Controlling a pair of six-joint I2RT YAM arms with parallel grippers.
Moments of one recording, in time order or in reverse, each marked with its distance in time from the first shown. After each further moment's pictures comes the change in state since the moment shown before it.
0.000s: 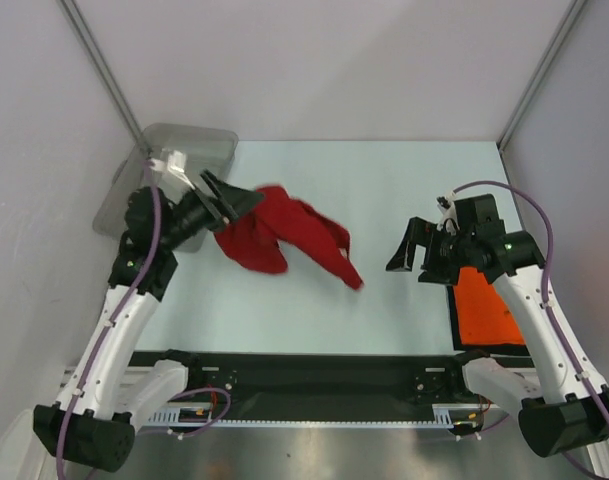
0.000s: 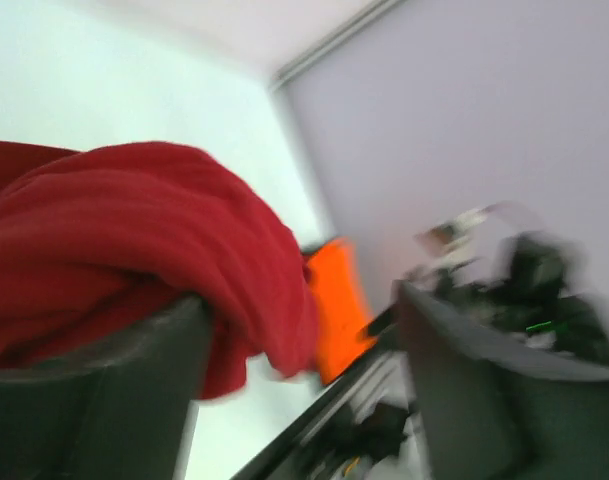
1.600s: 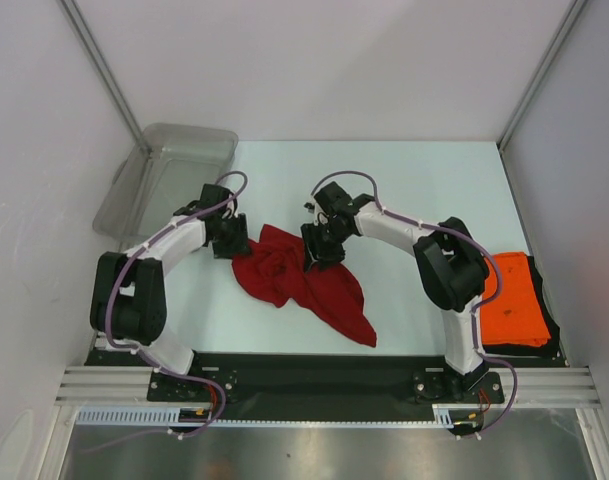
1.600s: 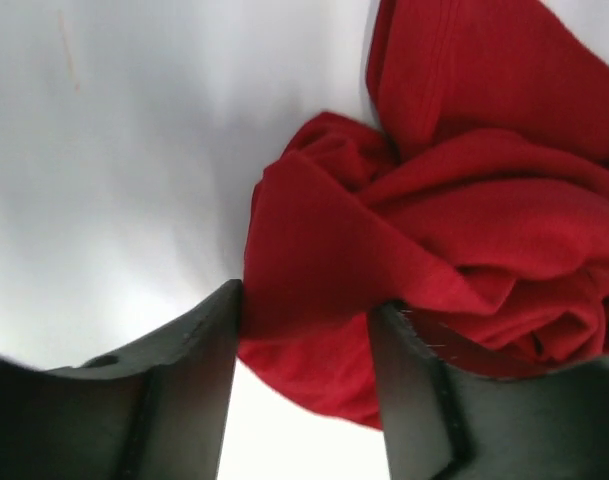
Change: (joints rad) left arm -0.013 0.646 -0.006 -0.430 -0.417 0.565; right arm 0.425 0.989 0.352 0.424 -0.006 -0.079
